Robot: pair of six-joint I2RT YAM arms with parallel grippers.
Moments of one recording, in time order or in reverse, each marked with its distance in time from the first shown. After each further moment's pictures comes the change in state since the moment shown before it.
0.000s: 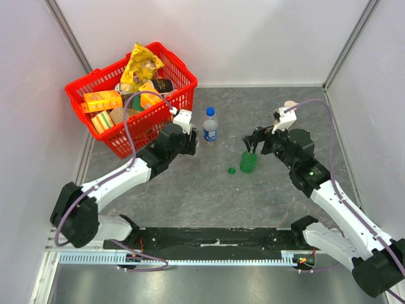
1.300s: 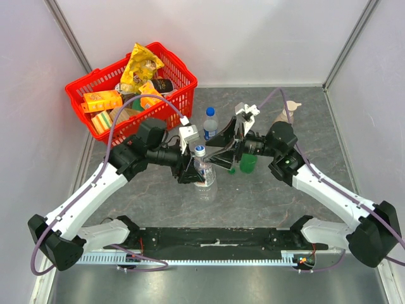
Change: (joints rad) left arm 0.000 -0.270 0.279 -0.692 0.989 0.200; right arm 0.194 0.241 0.126 0.503 -0.790 0.263
